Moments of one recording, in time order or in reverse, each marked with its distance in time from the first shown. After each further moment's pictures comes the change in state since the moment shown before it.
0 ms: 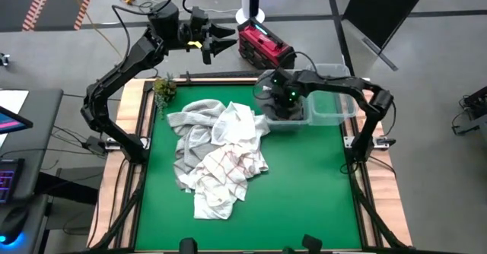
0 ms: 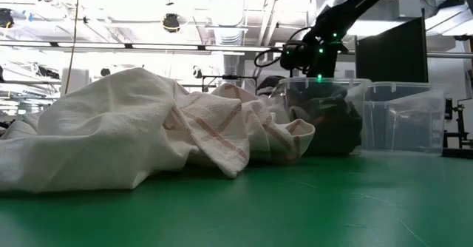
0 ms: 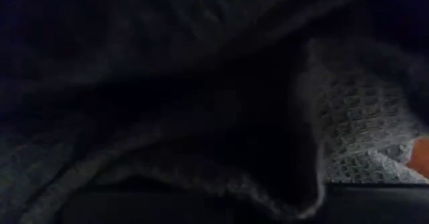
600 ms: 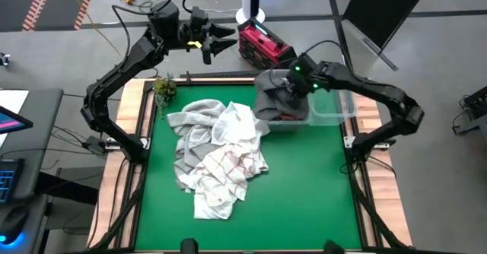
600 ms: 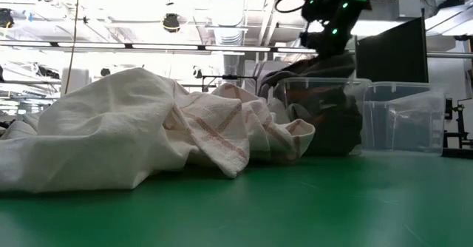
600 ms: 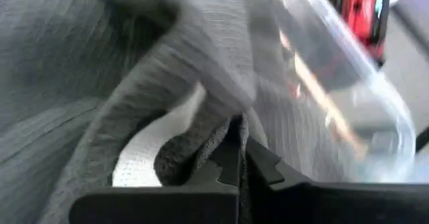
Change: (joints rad) left arm 0.001 0.000 0.000 0.000 0.000 0.011; right arm -0.011 -0.342 0.034 -0.023 -0.006 0.169
